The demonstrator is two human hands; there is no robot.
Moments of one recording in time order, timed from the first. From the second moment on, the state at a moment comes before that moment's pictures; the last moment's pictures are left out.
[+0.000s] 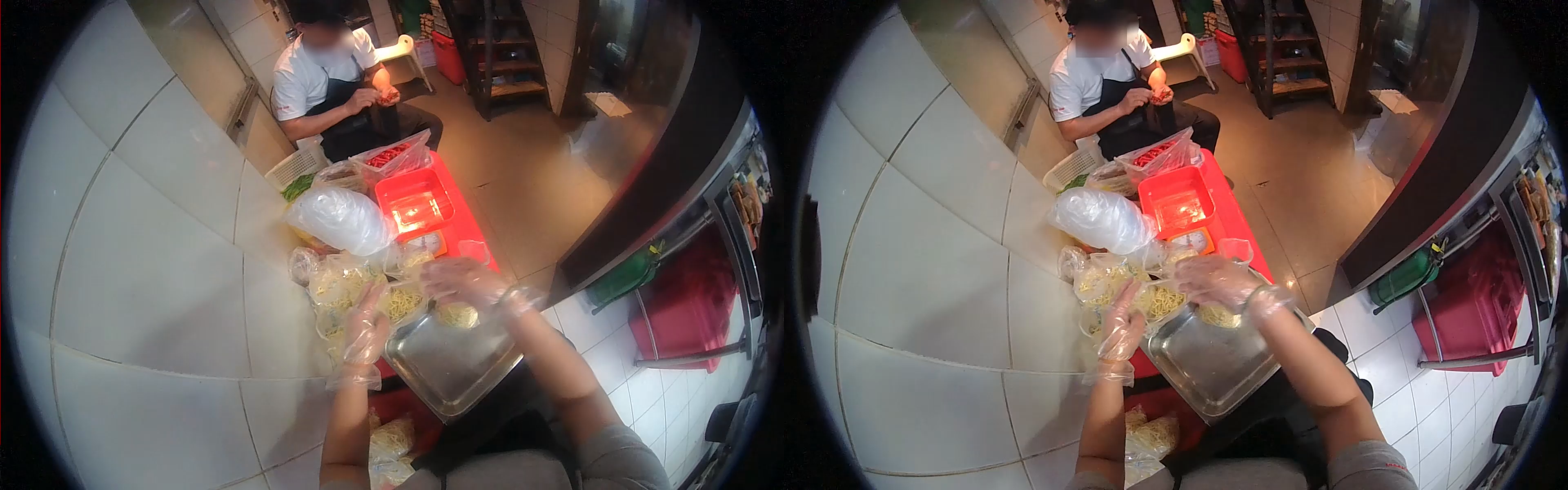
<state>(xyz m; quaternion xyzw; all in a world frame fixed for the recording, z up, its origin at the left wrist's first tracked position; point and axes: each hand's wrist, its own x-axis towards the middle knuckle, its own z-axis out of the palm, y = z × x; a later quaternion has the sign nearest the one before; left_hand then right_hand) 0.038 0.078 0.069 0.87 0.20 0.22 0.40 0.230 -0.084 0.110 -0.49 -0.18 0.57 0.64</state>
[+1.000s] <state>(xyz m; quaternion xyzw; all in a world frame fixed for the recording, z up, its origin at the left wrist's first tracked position) 0.147 0.000 0.112 0.91 -0.22 0.00 0.36 0.222 -0.170 0.106 -0.66 -0.66 0.02 0.36</state>
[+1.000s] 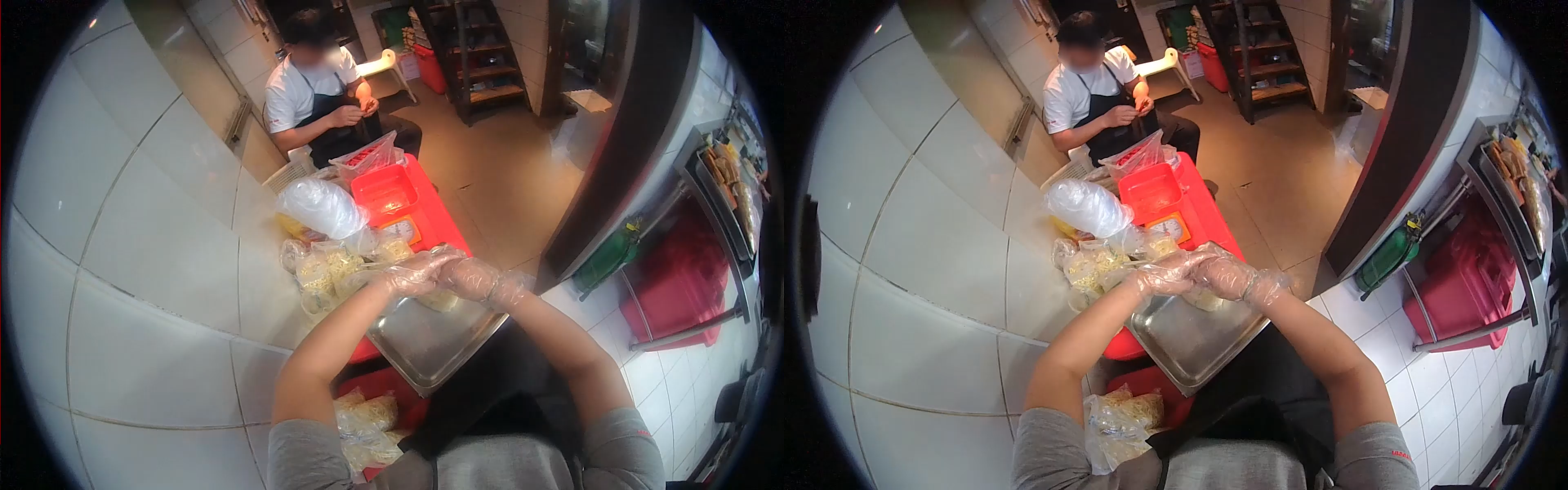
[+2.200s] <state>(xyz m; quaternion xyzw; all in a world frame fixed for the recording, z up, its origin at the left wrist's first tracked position) 0.064 0.028 0.085 0.96 -0.05 0.06 0.27 0.217 -0.186 -0.012 -0.64 -0.49 0.19 0.56</state>
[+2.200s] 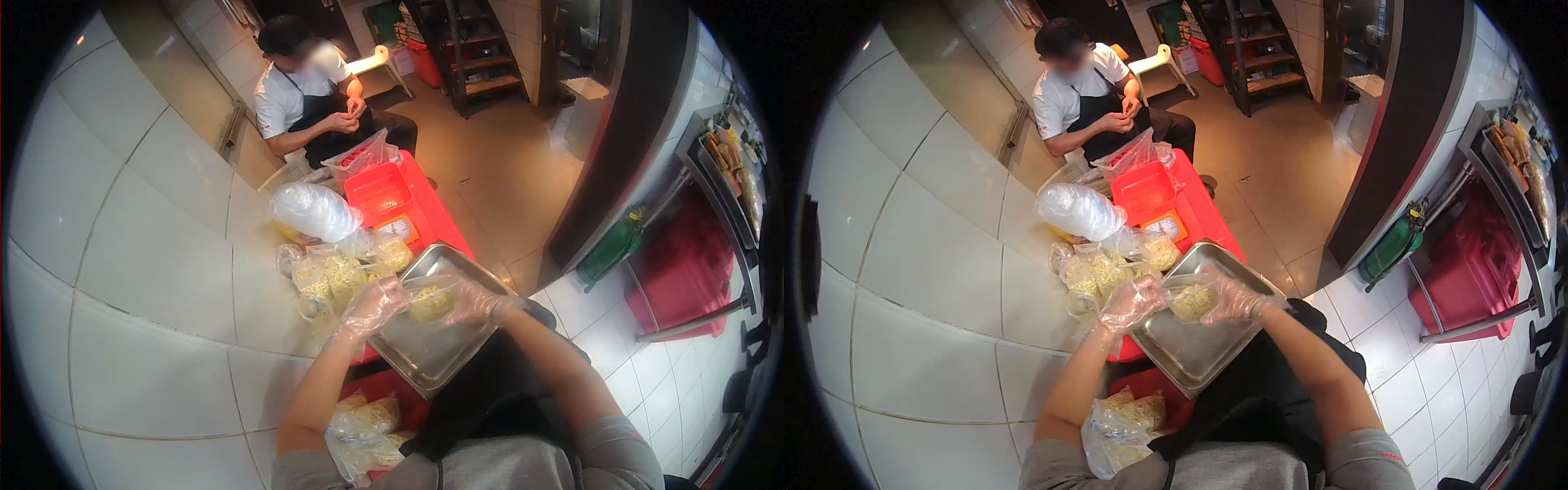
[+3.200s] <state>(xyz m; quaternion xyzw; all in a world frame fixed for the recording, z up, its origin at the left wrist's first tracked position) 0.050 -0.044 -0.099 0.78 0.40 0.12 0.47 0.197 -0.155 -0.093 -0.85 -0.41 0.24 0.21</state>
